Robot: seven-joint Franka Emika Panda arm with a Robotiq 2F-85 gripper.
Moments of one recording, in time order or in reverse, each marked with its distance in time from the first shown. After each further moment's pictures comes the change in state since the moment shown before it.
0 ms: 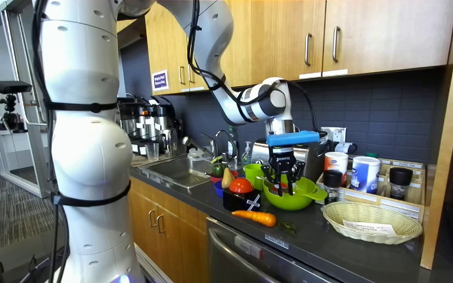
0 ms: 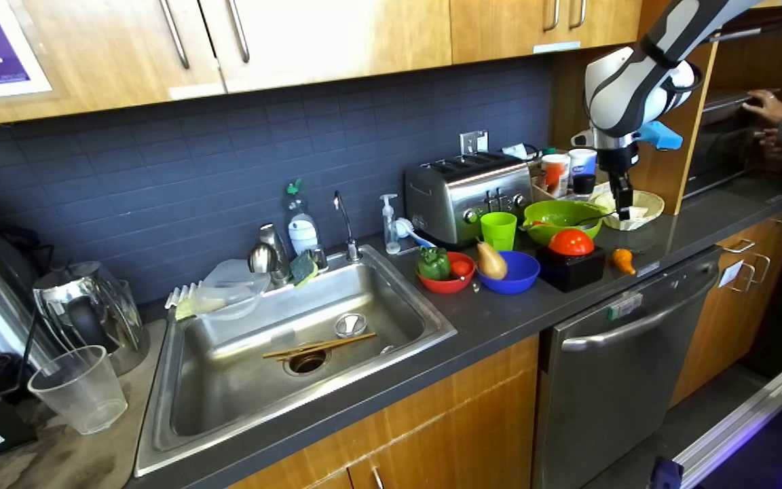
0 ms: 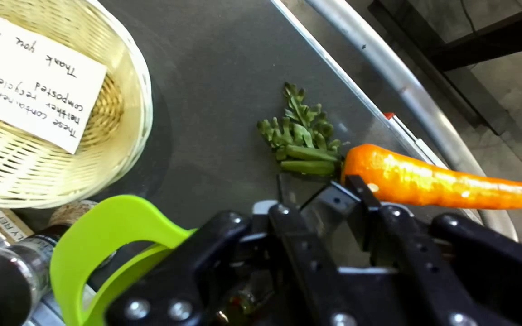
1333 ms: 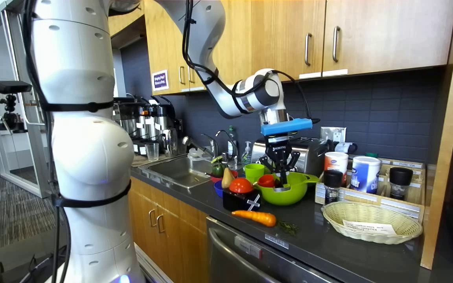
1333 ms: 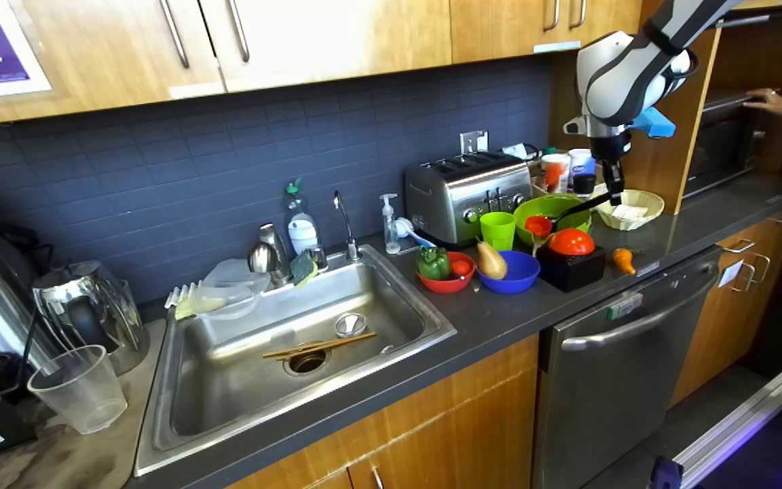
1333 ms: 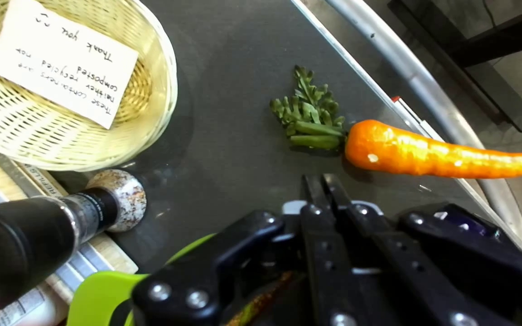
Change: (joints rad) arm 0.029 -0.059 0.022 0.006 -0.051 -0.030 0.079
